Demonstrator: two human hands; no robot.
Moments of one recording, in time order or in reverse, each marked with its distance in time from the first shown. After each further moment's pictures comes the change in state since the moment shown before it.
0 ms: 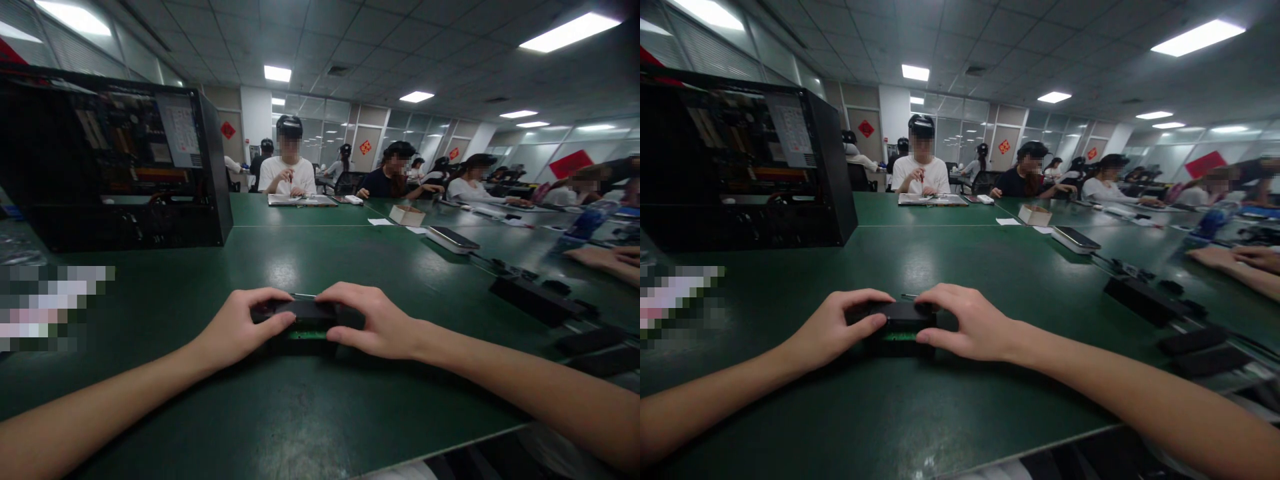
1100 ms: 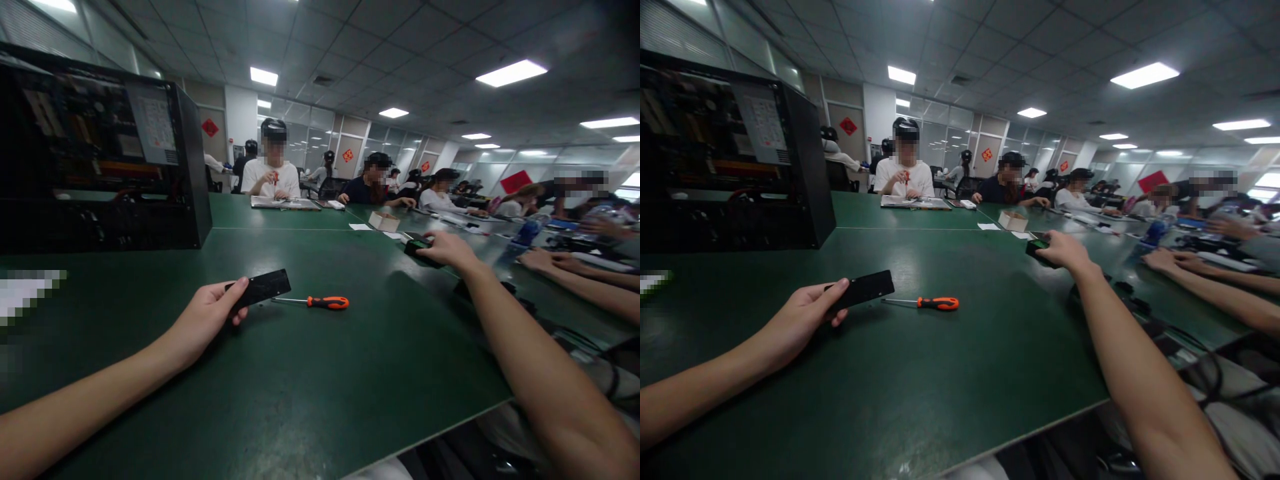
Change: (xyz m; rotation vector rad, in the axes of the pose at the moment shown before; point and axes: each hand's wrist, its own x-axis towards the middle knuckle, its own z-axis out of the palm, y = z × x) left_hand 0.016 -0.013 0.002 -0.401 0.215 -0.263; right_hand -0.094 0.180 -0.188 -0.768 0.235 1.022
